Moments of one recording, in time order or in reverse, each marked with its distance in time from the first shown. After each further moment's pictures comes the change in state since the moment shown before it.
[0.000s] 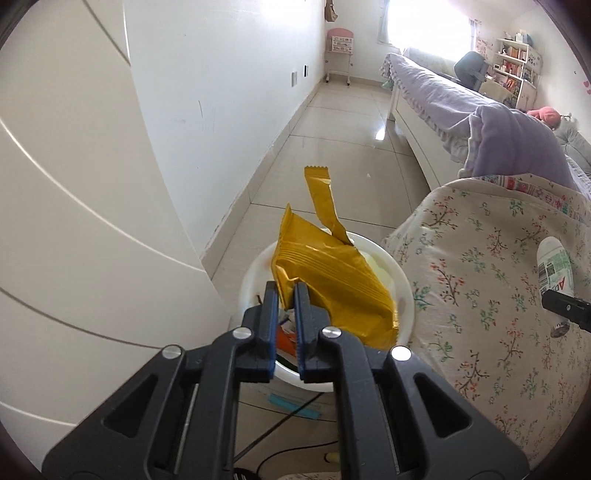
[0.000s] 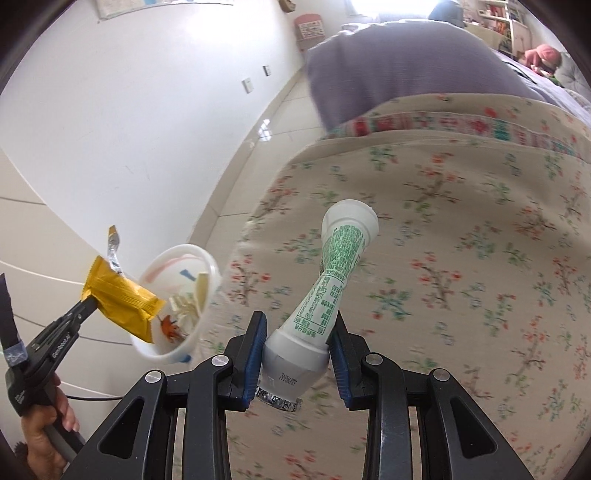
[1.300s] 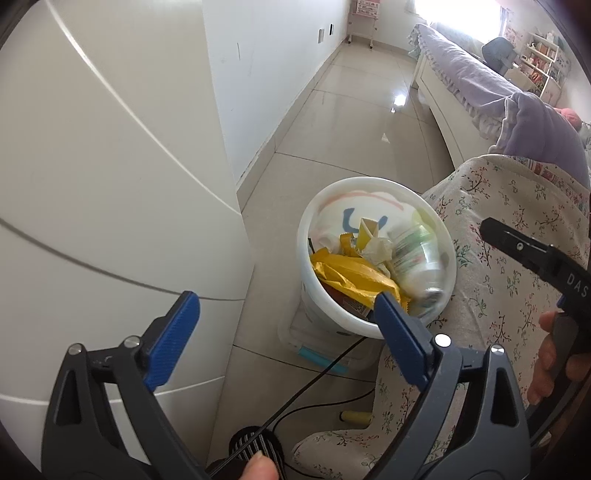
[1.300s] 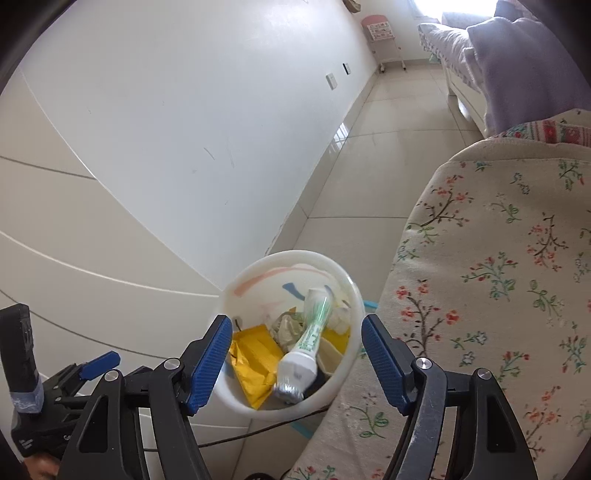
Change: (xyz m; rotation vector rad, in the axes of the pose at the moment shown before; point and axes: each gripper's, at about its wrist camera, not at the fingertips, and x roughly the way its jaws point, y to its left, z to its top) left arm 0.005 0.054 -0.020 -0.075 0.191 0.026; right arm 0.078 0.098 0.008 -0.087 -0.031 0.272
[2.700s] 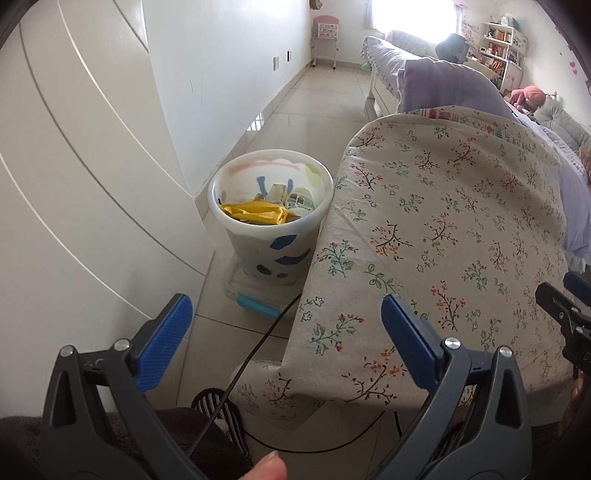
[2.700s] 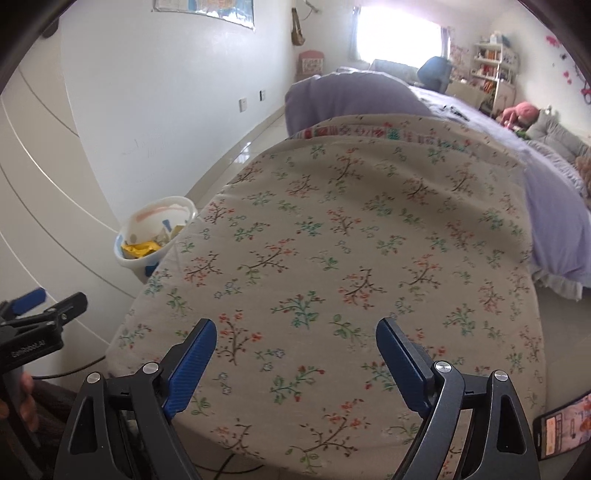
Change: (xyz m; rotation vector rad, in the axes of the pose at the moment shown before) left arm -0.097 -0.106 -0.126 0.088 -0.144 -0.010; right arm -0.225 -0.051 -0.156 -0.092 -0.102 -0.487
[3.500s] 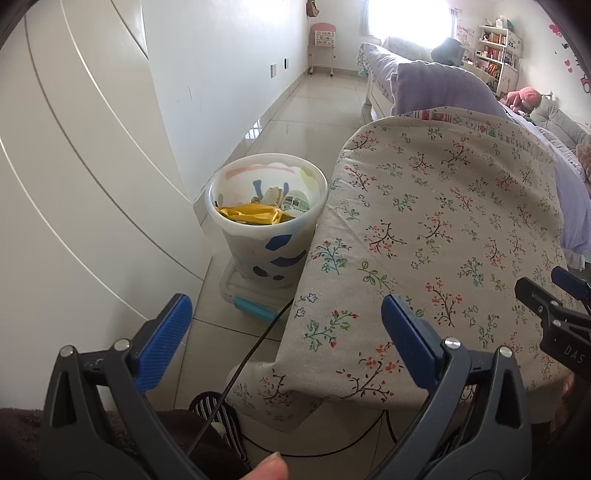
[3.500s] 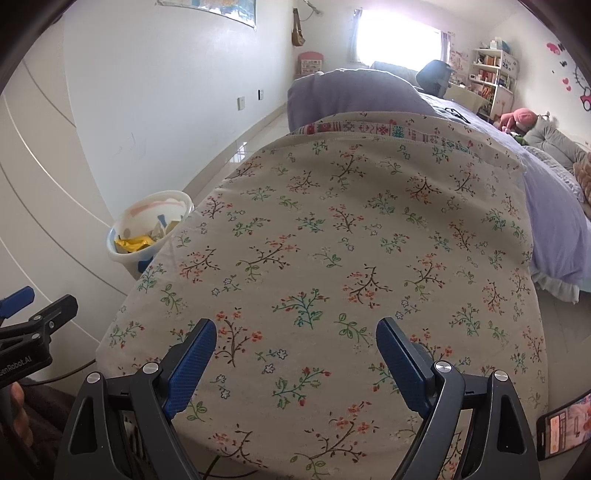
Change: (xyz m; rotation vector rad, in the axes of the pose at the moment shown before) left arm -0.003 -0.006 -0.010 0.000 -0.029 -0.008; right arm 0.015 0.012 -0.005 -0.009 0.007 -0.016
